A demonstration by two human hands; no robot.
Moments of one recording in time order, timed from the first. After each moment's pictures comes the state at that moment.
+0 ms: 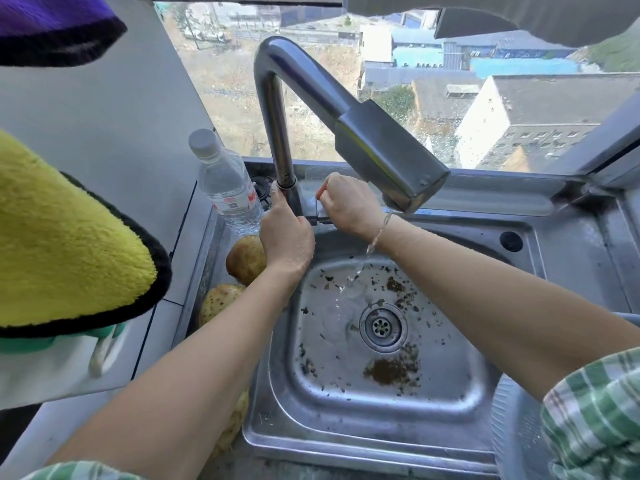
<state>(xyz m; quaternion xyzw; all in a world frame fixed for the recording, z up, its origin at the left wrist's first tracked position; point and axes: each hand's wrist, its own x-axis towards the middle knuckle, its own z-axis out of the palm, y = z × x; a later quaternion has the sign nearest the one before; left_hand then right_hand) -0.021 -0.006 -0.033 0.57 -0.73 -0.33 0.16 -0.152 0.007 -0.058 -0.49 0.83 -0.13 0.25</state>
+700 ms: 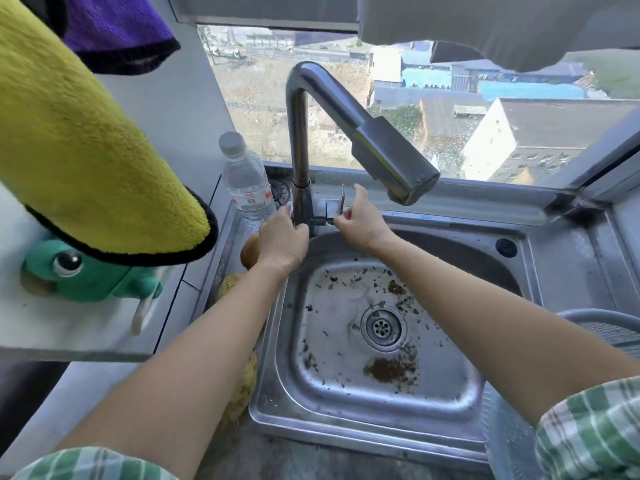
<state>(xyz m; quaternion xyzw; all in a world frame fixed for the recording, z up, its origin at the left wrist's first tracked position) 0.015 -0.006 -0.020 0.55 -0.74 -0.39 0.07 -0.119 0.055 -0.020 -0.37 0.82 -0.27 0.33</state>
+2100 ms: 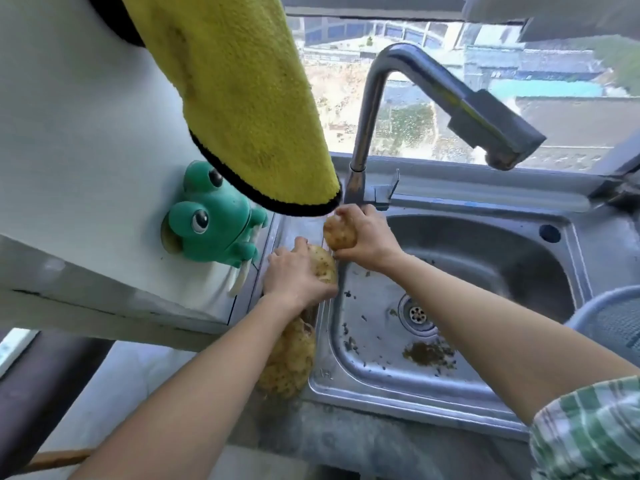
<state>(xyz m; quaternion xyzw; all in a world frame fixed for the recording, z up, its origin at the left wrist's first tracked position) 0.120 0.017 -0.026 0.51 -0.82 -0.22 -0.11 -0.043 0.053 -0.055 -0.50 0.80 -0.20 0.24</state>
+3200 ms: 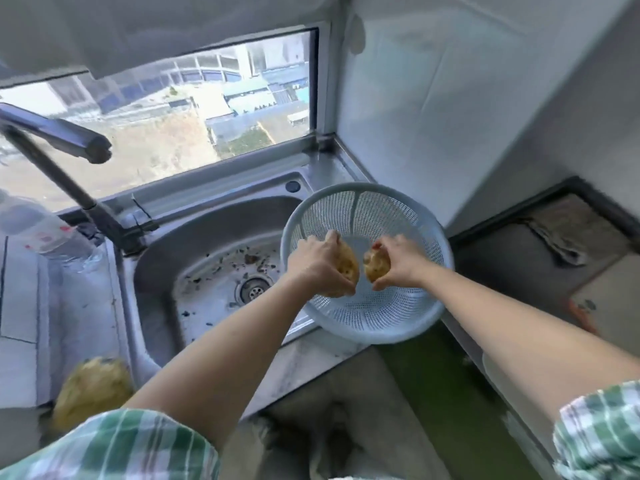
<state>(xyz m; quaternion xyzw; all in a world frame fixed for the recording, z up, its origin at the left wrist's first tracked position) -0.065 0.317 0.027 0.11 -0.95 -0.24 -0.19 -0.147 0.490 -0.001 -0.18 0.94 -0.11 0.25</state>
